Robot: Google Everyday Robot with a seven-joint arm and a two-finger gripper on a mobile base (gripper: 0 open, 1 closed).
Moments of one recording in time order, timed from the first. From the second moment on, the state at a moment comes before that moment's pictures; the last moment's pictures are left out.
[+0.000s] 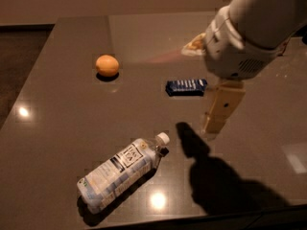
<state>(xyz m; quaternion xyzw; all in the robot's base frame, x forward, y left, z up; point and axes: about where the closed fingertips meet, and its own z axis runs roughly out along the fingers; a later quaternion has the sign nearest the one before) 0.423 -0.092 0.971 -0.72 0.66 0.02 0.20</state>
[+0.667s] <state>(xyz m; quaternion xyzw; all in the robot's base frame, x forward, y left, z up) 0.395 -0.021 0.933 -0.81 0.56 0.03 0.17</state>
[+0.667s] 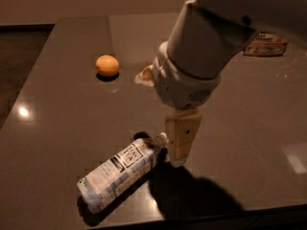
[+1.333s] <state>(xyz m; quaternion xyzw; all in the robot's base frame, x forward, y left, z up) 0.357 0.016 0.894 -0.87 0.47 0.06 0.12</state>
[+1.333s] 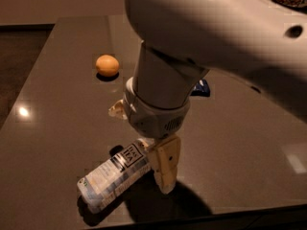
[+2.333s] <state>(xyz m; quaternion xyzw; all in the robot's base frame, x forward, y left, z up) 0.351 0.032 0.847 -0.89 0.45 0.05 0.08</state>
